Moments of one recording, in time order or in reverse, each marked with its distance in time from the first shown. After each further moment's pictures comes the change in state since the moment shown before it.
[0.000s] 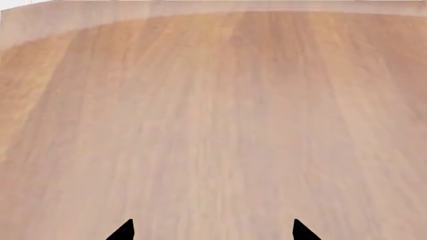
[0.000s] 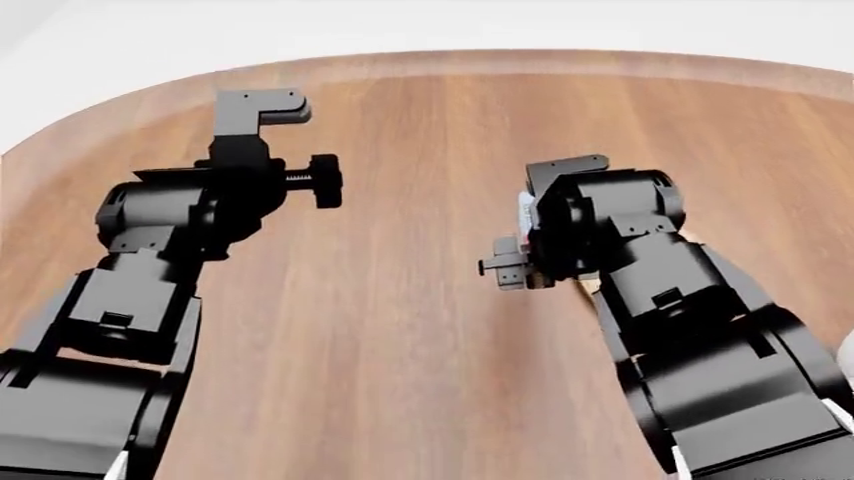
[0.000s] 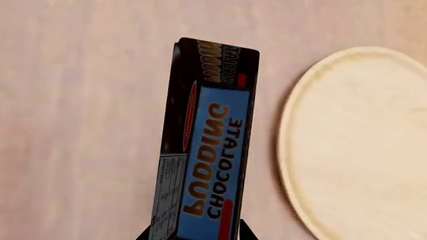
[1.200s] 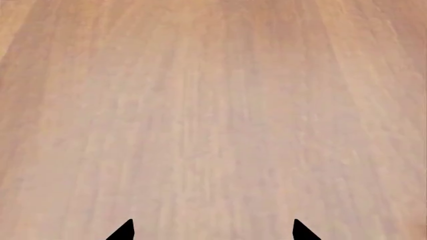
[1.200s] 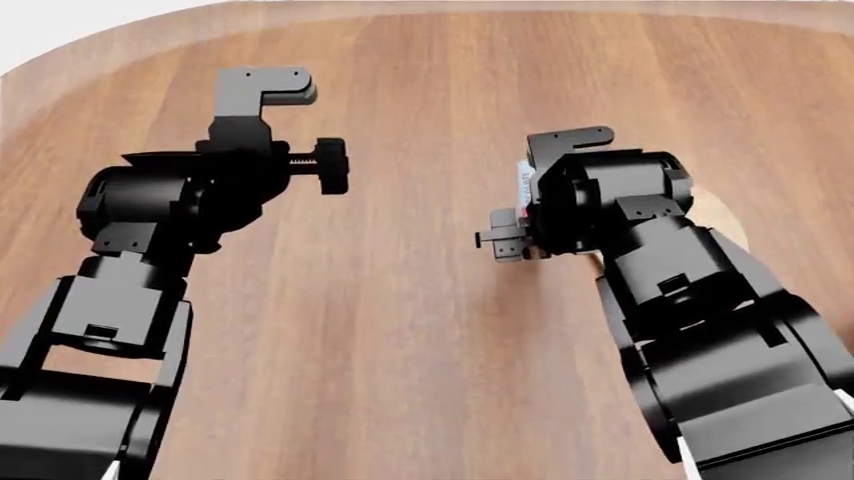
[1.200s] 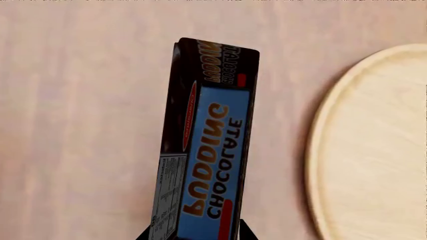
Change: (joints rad) left arm 0.037 -0.032 -0.002 0.241 -0.051 -0.134 -0.051; right arm 0.042 -0.001 -0.014 0.000 0.037 -0.065 0.015
